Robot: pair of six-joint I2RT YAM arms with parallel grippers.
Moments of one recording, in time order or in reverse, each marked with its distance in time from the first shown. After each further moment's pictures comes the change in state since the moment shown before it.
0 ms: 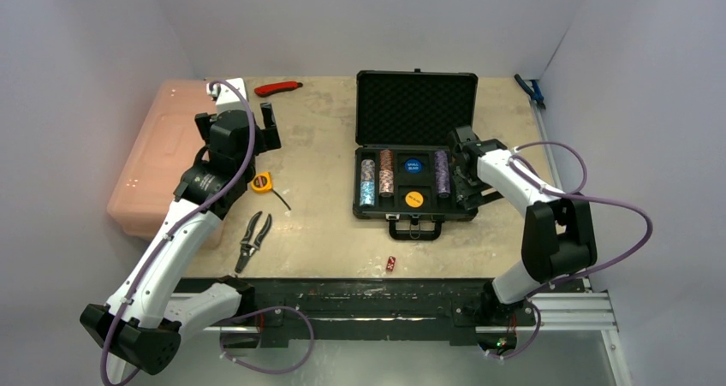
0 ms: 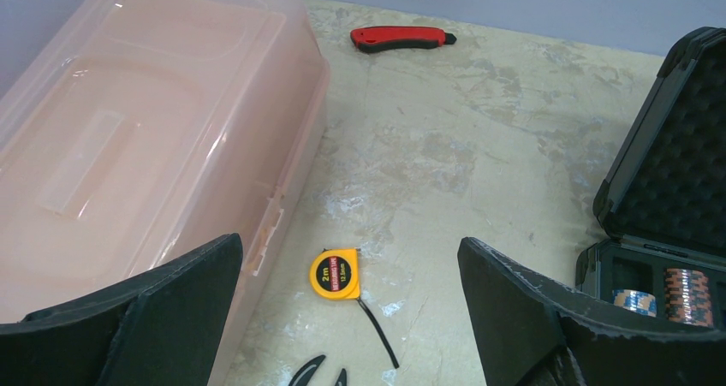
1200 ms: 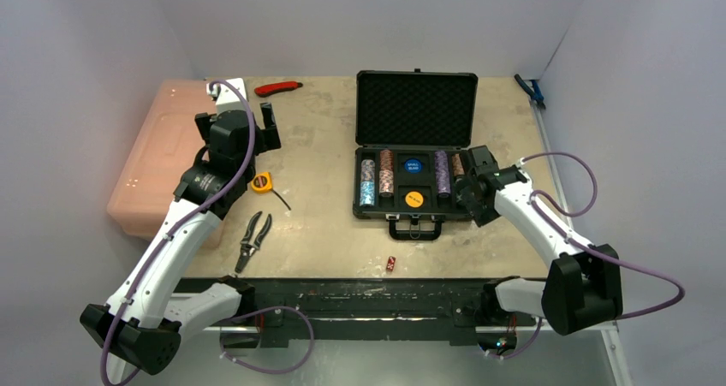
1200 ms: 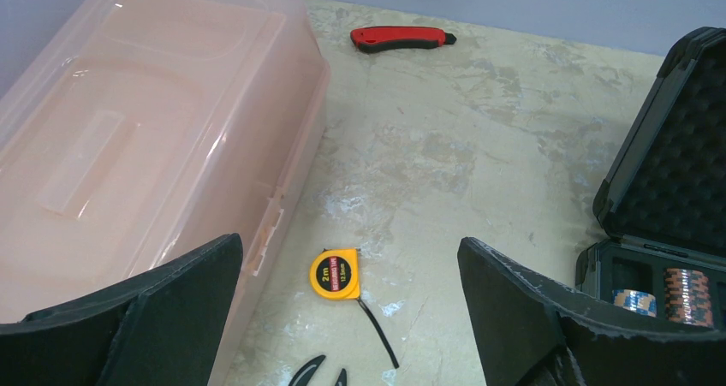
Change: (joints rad) left arm 0.000 0.000 0.000 0.000 0.000 0.000; right arm 0.000 -0.304 -0.214 0.059 -0.068 -0.235
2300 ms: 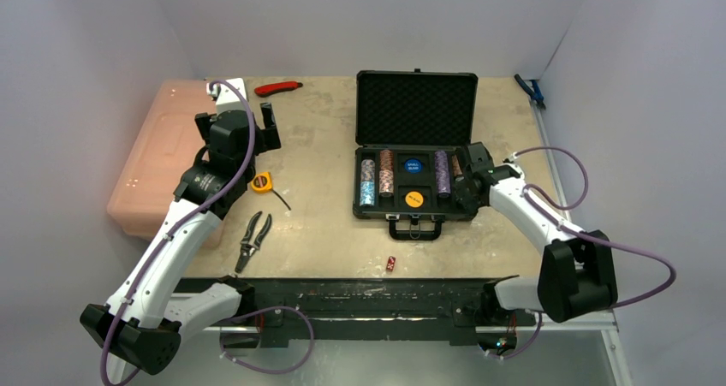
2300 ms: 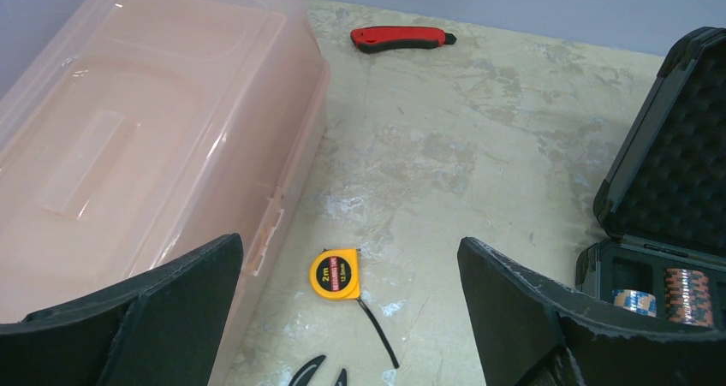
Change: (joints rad) left arm 0.000 0.000 0.000 0.000 0.000 0.000; right arm 0.001 0.063 -0.020 0.137 -0.010 -0.039
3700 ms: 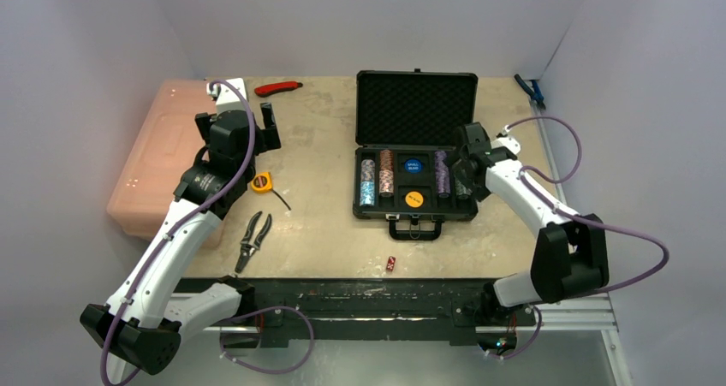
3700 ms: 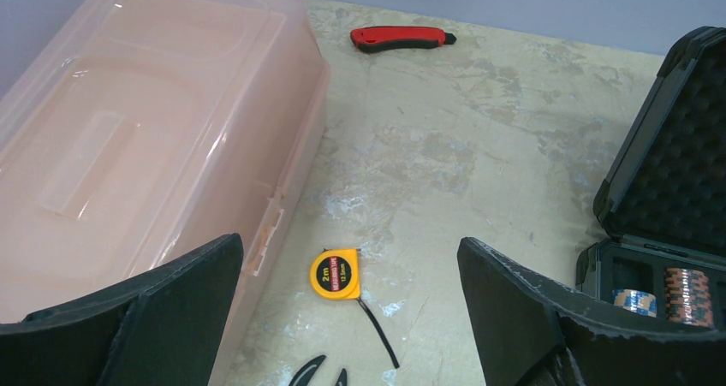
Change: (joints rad) left arm 0.000 0.000 0.000 0.000 0.001 0.001; right arm -0.001 0.126 0.161 0.037 0.063 -0.191
